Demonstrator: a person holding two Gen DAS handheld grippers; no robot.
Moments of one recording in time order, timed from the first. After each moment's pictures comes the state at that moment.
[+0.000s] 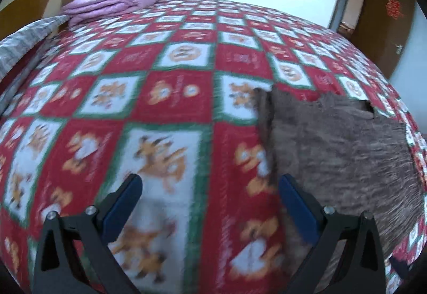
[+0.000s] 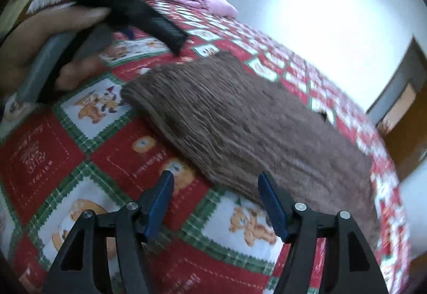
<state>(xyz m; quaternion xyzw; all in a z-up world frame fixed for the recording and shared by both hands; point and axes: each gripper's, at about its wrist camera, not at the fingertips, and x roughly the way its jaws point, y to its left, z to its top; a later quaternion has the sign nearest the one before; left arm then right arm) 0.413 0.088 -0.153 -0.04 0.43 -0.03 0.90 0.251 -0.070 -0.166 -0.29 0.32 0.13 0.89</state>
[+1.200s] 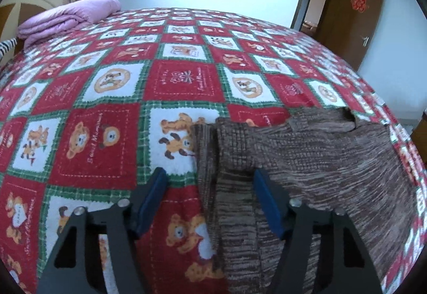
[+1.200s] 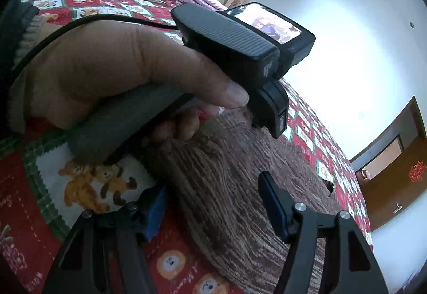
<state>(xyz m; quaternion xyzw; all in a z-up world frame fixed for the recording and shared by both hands) 0.465 0.052 -0.163 -0.04 0.41 -0.13 0.90 0.293 0.011 -0.182 -0.38 0.25 0.12 0.88</state>
